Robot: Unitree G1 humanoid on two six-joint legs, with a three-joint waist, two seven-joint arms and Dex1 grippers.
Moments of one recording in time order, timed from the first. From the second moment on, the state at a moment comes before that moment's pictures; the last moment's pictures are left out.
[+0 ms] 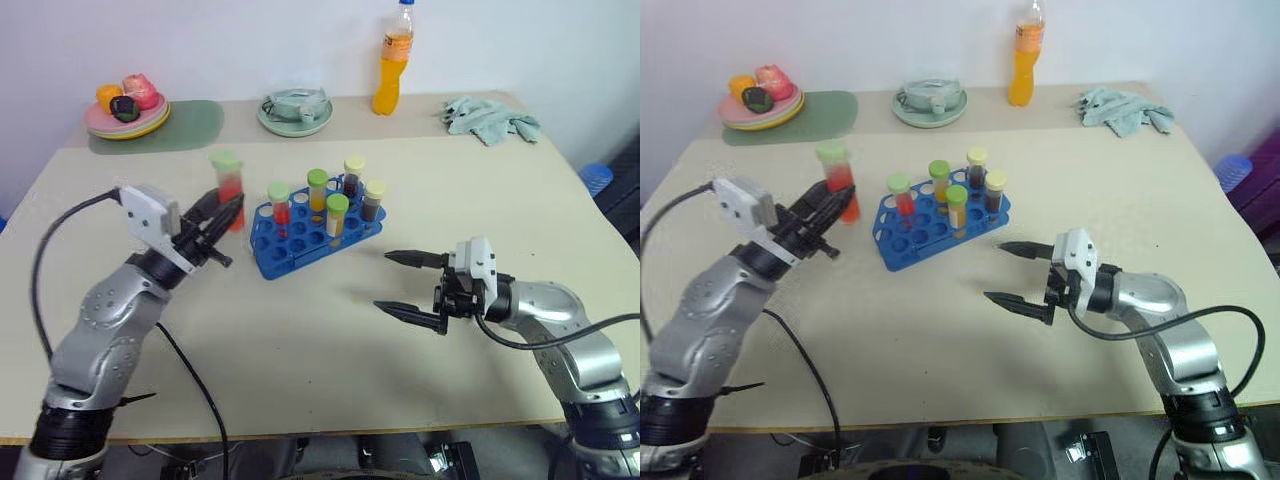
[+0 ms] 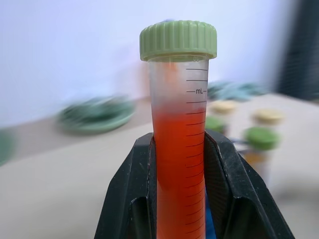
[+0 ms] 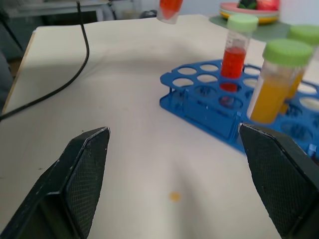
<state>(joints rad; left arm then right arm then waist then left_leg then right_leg) -0.16 0.56 0.07 -0.35 -0.69 0.12 -0.49 -0.07 -0.66 -0.06 -0.36 0.54 0.30 1.03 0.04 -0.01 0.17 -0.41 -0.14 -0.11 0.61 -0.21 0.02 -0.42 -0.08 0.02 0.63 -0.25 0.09</state>
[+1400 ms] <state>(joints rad) -0.50 0.27 0.02 0.43 -0.44 -0.17 -1.08 0.14 -0.57 -0.09 -0.53 0.43 0.23 0.78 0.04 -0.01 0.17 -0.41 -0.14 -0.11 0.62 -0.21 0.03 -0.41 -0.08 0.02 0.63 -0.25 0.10</state>
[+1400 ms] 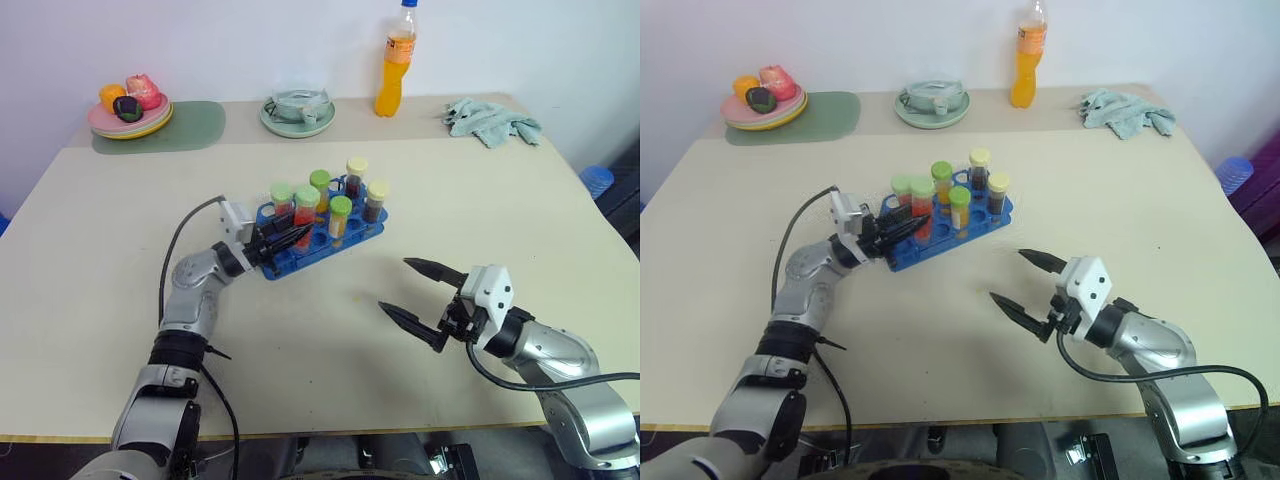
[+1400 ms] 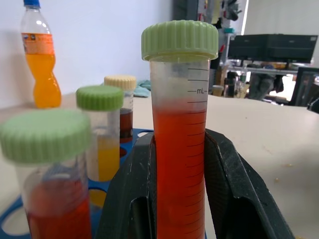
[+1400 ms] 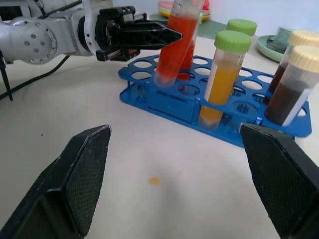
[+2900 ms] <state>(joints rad) 0.07 0.43 0.14 -0.22 -0.41 0.02 -0.85 0.11 -0.60 -0.22 -0.24 0.37 0.12 0.75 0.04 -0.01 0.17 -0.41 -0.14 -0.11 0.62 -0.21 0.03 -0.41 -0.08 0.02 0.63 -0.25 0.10</state>
